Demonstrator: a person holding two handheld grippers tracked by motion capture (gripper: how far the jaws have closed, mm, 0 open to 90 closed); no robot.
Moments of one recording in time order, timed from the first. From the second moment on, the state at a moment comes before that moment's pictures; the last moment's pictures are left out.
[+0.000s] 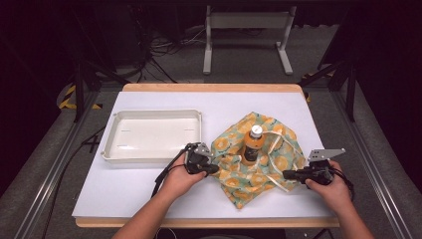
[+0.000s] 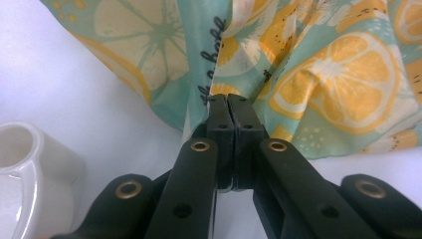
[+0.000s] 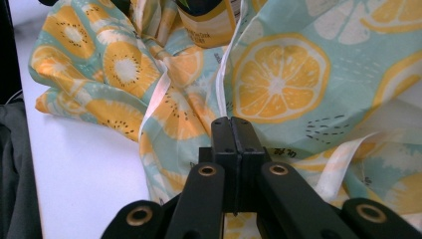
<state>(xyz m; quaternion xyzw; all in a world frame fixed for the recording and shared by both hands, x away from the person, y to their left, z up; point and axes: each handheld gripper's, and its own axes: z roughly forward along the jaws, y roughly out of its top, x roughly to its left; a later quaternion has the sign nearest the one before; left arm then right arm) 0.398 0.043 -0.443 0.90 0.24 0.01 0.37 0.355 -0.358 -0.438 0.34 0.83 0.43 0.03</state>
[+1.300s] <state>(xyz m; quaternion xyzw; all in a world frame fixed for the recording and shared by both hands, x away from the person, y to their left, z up) 0.390 0.048 -0.427 0.88 0.23 0.02 0.42 0.340 -0.348 -0.386 0.30 0.79 0.52 0.13</state>
